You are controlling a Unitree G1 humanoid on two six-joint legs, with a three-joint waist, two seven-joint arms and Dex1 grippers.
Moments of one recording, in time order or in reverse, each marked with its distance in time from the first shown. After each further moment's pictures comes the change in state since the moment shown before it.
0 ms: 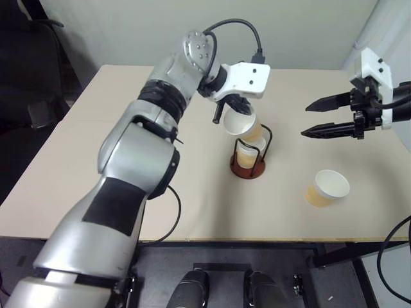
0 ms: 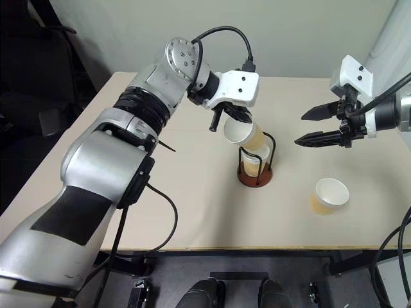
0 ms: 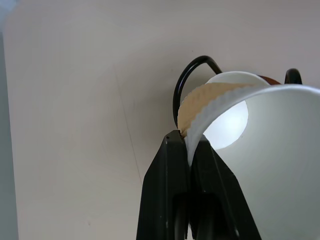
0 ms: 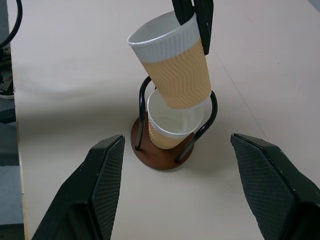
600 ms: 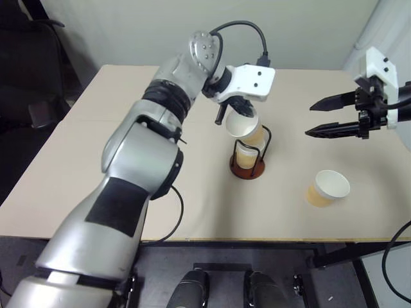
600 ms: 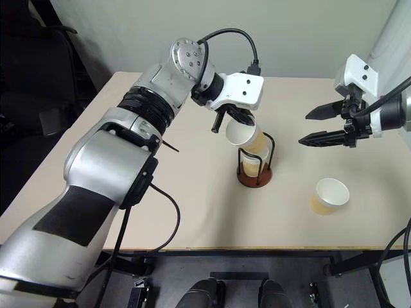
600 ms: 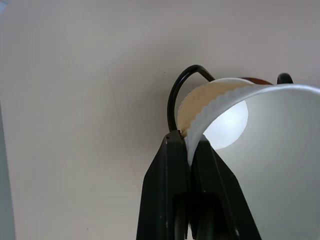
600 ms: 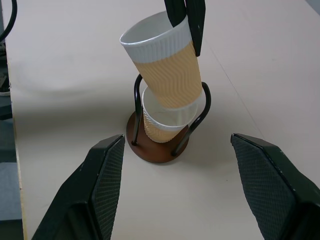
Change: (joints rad) left arm -0.018 -0.020 0.000 0.004 0.021 -0.010 -0.022; right arm 0.004 -0.029 0.000 0.000 0.006 -0.009 0.000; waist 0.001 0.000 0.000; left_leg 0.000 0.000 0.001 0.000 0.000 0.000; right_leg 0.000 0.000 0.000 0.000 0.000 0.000
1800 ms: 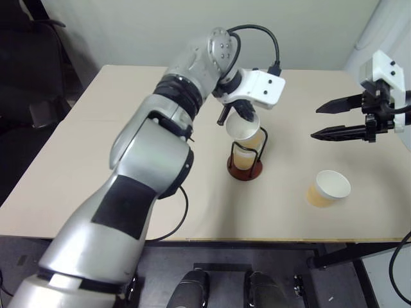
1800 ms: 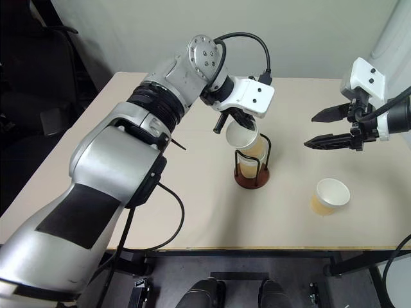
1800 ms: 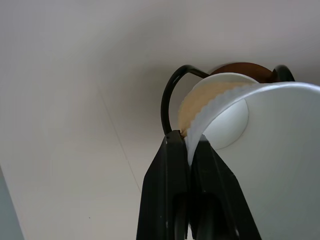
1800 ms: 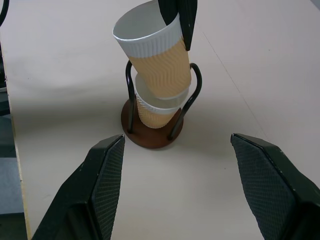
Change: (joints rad) left arm -0.046 -0.052 -0.040 0.035 0.108 0.016 -0.036; right arm 0.043 -0.039 -0.029 -0.034 0.003 0.016 -0.002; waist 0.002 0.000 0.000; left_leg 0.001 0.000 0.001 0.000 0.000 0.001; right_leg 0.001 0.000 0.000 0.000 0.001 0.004
